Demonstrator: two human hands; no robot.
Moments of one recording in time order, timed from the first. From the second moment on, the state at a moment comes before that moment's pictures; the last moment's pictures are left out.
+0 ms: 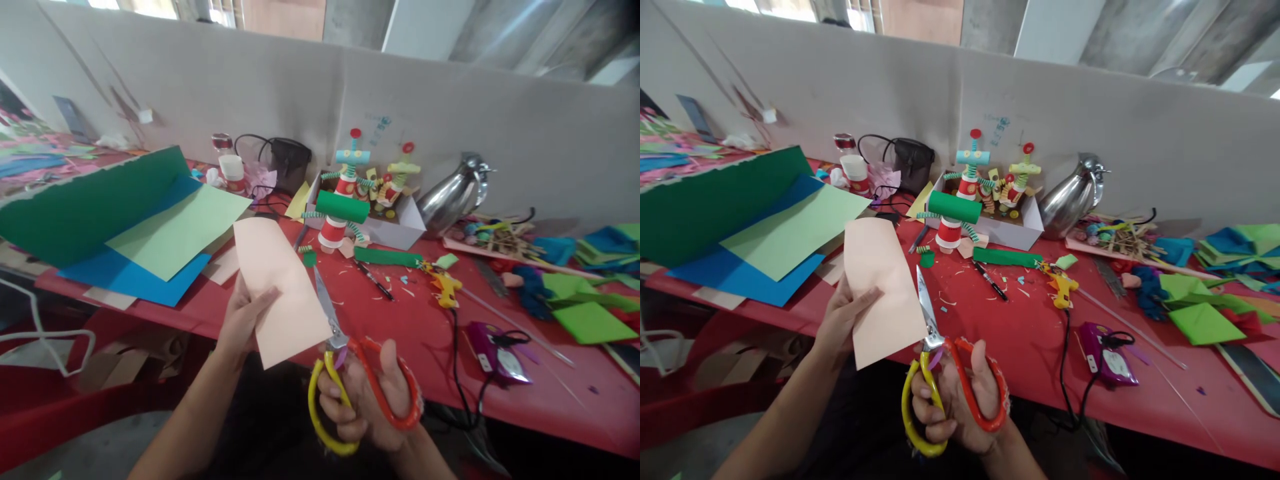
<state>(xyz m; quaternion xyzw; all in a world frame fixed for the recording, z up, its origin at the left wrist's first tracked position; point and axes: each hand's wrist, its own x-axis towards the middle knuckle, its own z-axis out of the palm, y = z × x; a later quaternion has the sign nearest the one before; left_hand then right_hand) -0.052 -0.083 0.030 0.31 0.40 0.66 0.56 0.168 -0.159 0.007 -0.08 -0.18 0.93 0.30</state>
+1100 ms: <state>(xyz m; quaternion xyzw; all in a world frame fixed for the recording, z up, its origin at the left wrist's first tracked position) -0.059 -0.070 0.039 0.23 0.38 0.63 0.64 0.164 -0.155 0.017 -0.12 -0.32 0.89 0.30</state>
